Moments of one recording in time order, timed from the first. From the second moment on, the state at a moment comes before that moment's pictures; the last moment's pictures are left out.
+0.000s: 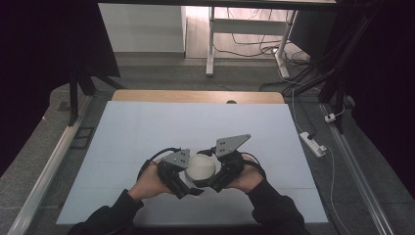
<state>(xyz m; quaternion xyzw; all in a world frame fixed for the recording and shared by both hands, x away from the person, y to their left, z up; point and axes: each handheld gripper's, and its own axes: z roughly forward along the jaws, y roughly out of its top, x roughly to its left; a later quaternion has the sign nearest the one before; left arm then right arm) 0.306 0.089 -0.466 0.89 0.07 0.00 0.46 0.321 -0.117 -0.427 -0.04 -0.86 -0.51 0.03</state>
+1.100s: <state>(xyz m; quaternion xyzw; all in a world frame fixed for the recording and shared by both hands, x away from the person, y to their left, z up) 0.309 0.091 -0.462 0.87 0.17 0.06 0.45 0.309 -0.105 -0.420 -0.19 -0.84 -0.50 -0.09</state>
